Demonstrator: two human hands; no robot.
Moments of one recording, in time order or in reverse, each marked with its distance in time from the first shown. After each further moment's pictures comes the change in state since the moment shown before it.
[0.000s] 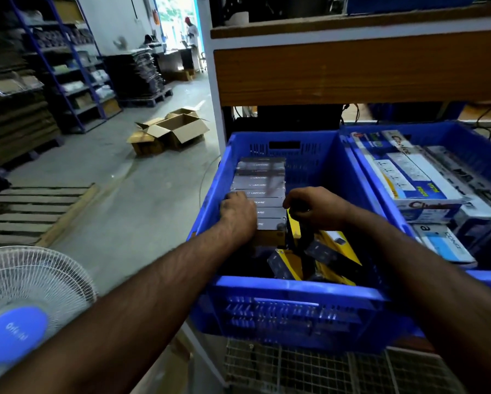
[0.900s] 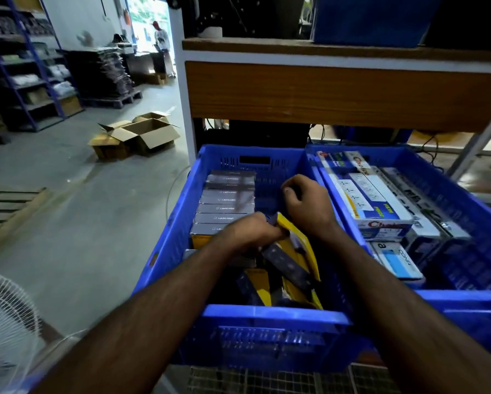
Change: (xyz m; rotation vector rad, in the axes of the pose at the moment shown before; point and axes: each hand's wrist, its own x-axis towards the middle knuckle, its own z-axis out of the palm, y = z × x) left_hand 0.001 0.044 -0.045 -1.220 -0.257 0.175; right_hand -0.005 0.012 -0.015 0.154 0.721 0.116
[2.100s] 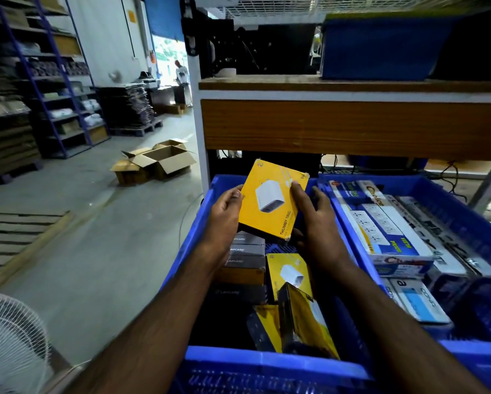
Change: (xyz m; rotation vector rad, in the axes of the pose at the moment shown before) left_hand 0.008 -0.016 -0.057 -0.896 0.528 0.296; right_hand 0.005 -0.005 -0.005 0.008 -0.126 -0.152
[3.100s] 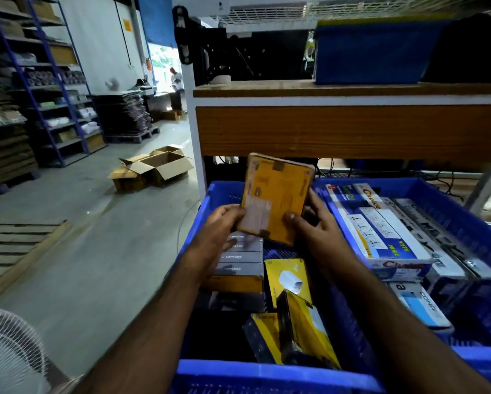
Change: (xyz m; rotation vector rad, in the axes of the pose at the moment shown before) left_hand 0.000 0.004 -0.013 0.031 -0.136 -0.158; right_hand 0.002 -0.009 -0.017 0.969 -0.075 0.305
